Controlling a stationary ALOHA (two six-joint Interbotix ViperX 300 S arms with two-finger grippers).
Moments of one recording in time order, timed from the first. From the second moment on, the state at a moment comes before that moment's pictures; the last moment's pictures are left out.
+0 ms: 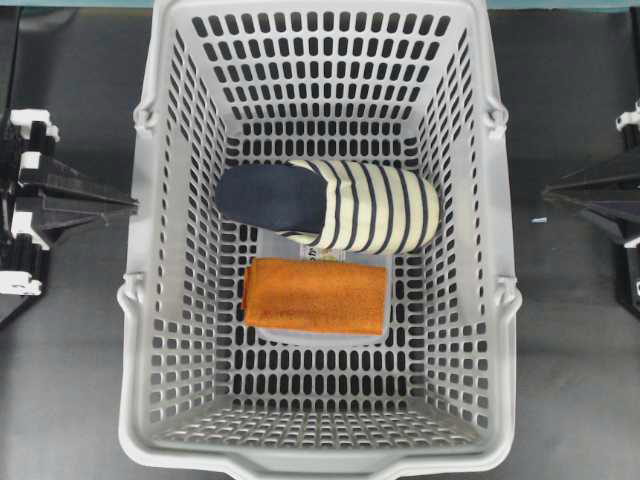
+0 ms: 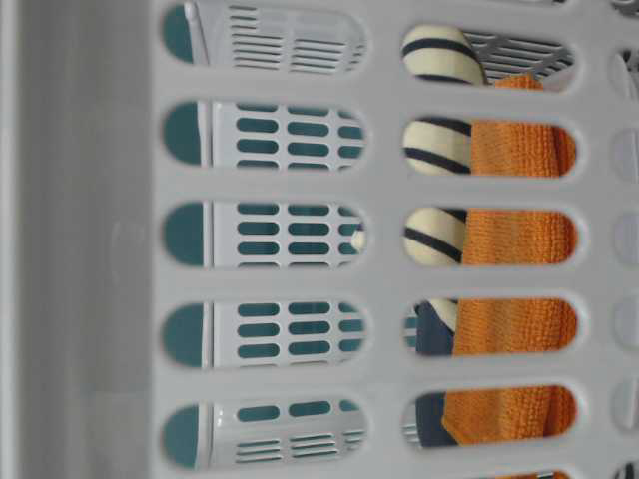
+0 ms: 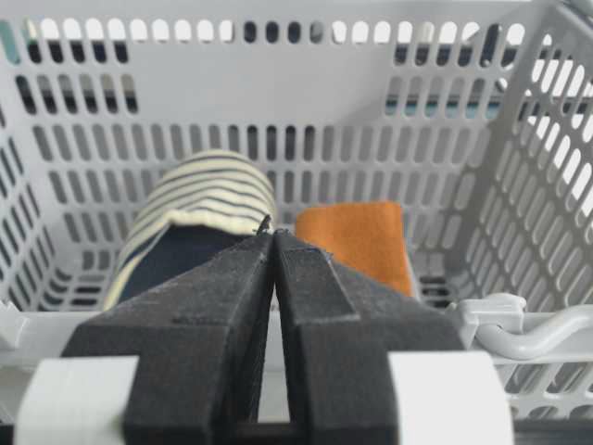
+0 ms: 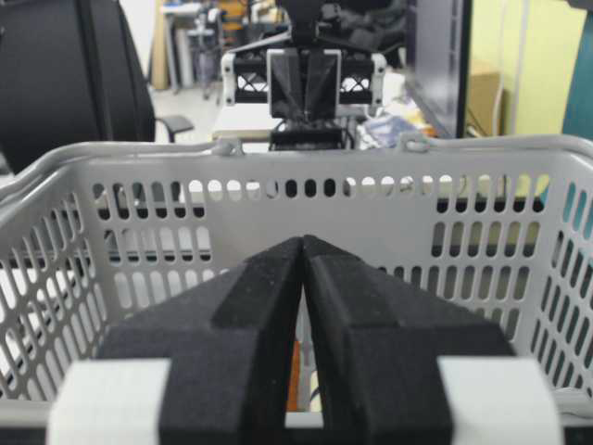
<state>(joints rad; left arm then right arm) 0.00 -0.96 1.17 0.00 -0.29 0.00 0.00 -0.97 1.18 0.00 -0.29 0.00</state>
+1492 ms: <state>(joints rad) -0.07 0.01 0.07 0.04 0.95 -0.02 -0.02 -1.16 1.09 0.01 0.18 0.01</state>
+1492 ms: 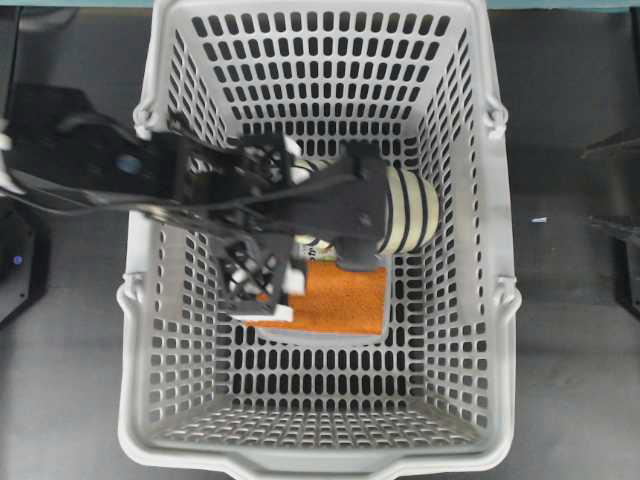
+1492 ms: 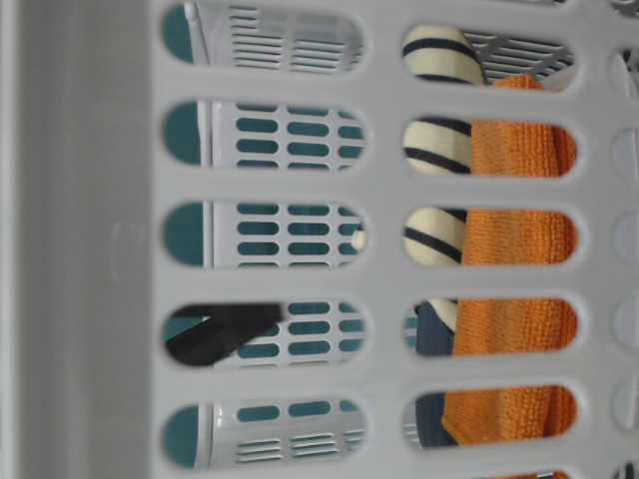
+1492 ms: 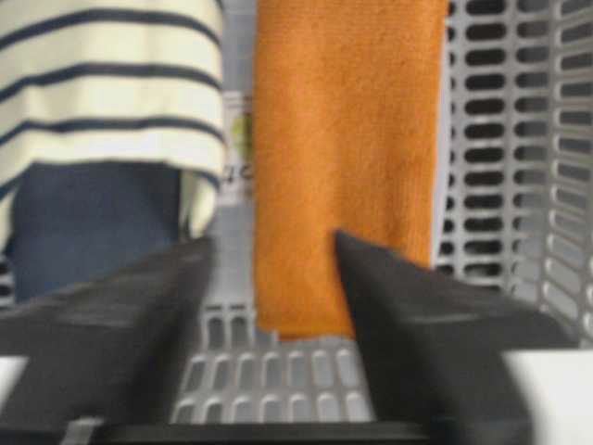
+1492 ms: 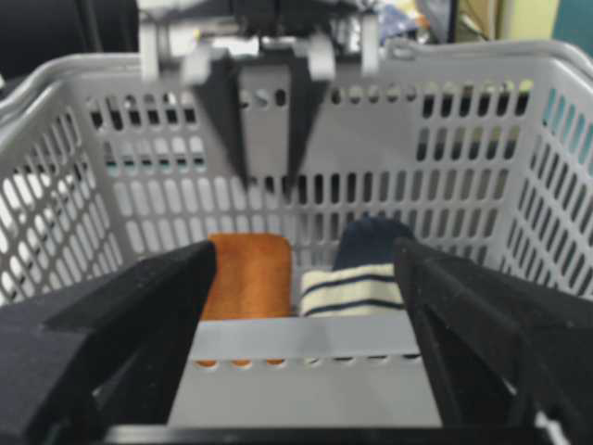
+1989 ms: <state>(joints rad) -0.13 0.17 0.04 0.04 0.94 -0.02 -0.02 -1.16 1.09 0.01 0.18 0.01</state>
